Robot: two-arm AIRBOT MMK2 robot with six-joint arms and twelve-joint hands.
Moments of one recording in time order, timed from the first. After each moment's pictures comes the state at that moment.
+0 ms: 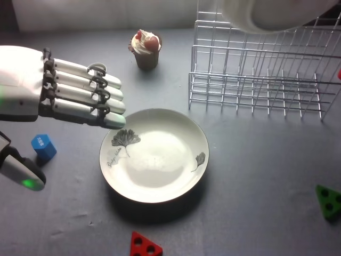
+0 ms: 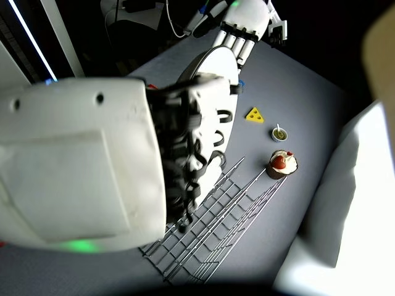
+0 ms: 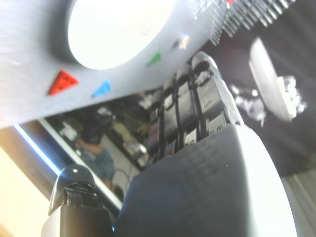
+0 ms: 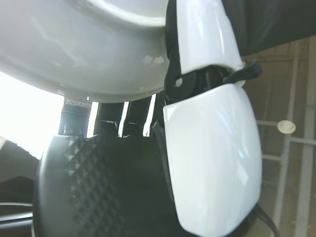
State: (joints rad) left arm 0.50 -1.03 1.67 1.30 -1.34 0.02; right arm -0.19 -0.90 1.39 -0.54 0.65 0.67
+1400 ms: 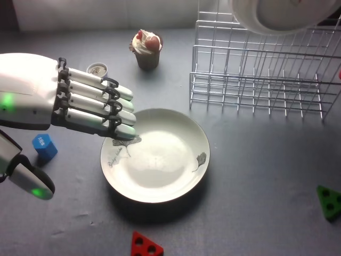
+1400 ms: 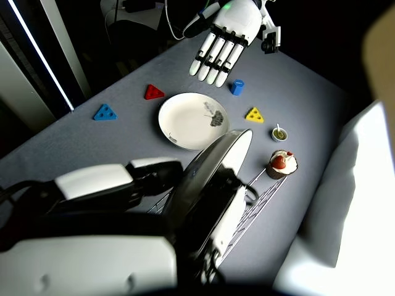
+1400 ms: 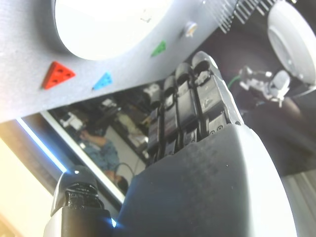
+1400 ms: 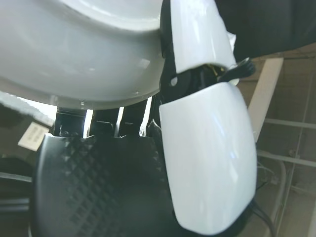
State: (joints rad) left arm 0.48 -1.04 1.65 1.34 -1.33 0.00; right arm -0.21 -1.01 1.58 -0.59 0.59 0.82
